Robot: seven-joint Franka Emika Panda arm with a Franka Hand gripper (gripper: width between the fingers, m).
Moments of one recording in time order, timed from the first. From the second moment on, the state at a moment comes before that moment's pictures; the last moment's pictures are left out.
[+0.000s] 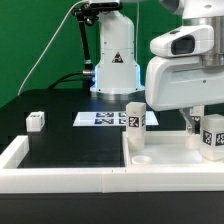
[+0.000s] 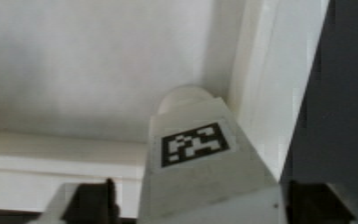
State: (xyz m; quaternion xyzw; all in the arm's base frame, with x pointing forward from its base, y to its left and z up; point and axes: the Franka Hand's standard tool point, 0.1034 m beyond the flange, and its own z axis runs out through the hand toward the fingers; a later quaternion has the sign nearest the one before) arm 0.623 0.117 0.076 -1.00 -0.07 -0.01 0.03
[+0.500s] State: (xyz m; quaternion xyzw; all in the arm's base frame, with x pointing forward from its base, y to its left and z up) arm 0.623 0.117 0.076 -1.00 -0.06 -0.01 0.03
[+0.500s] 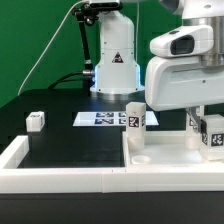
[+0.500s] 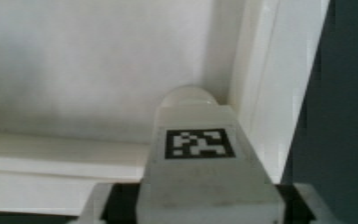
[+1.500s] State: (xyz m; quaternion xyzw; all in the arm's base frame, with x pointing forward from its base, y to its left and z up) arm 0.621 0.120 0.073 -0.89 0.45 0.01 0.04
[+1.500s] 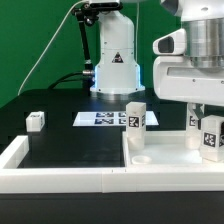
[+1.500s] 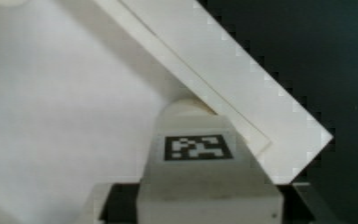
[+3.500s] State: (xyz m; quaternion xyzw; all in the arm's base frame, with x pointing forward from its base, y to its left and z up) arm 0.622 0.114 0.072 -0.99 -0.10 -0.01 0.03
